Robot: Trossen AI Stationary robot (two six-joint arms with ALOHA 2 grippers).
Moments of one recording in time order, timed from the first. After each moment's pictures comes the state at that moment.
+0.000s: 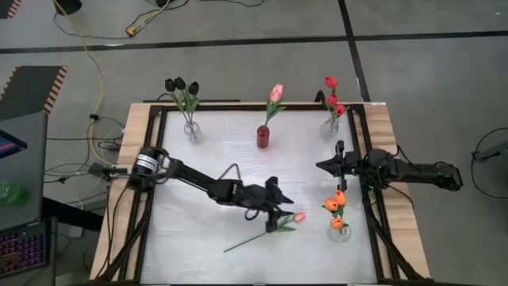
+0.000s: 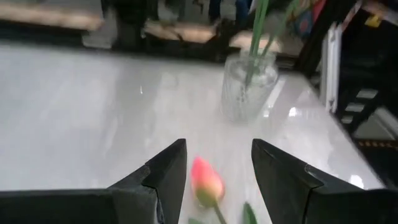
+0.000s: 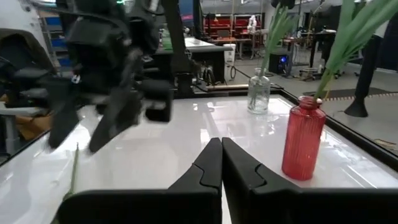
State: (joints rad) left arm -0.21 2.05 1.28 0.43 -0.12 -0.21; right arm -0.08 0.04 0.01 0.02 0.01 0.02
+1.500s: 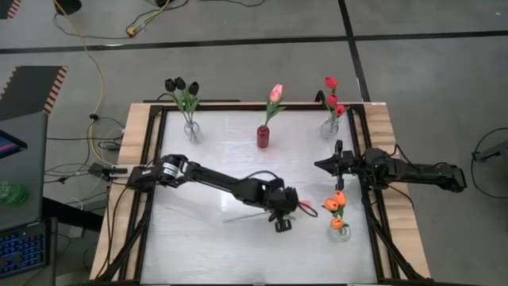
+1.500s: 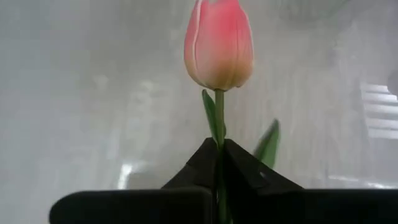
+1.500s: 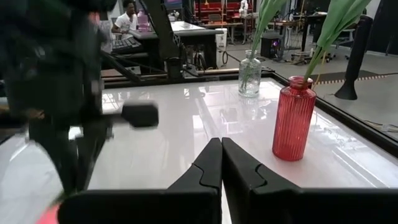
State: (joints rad) left arm -0.20 2.29 1.89 -0.52 -0.12 -0.33; right arm -0.12 0.10 0.00 0.01 0.00 0.03
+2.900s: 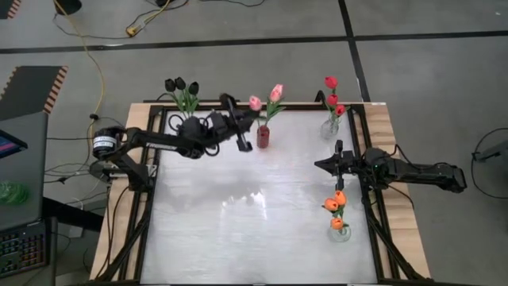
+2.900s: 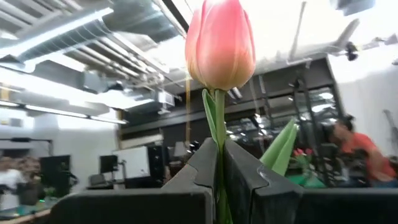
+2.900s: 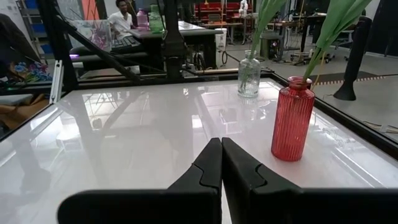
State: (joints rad) left arm 0.22 1.60 0.94 1.27 -0.06 0.21; right arm -0.12 0.10 0.00 0.01 0.00 0.02
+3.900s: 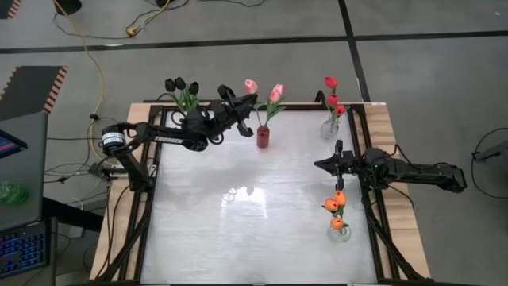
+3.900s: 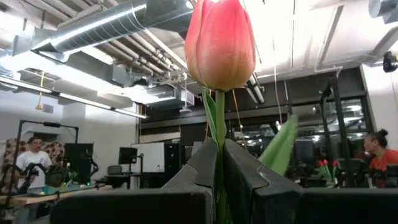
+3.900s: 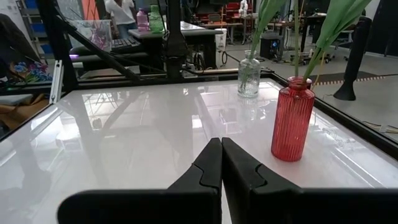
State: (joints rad) left arm 0.34 1.69 0.94 1.38 -0.07 0.10; right arm -0.12 0.10 0.00 0.01 0.00 0.02
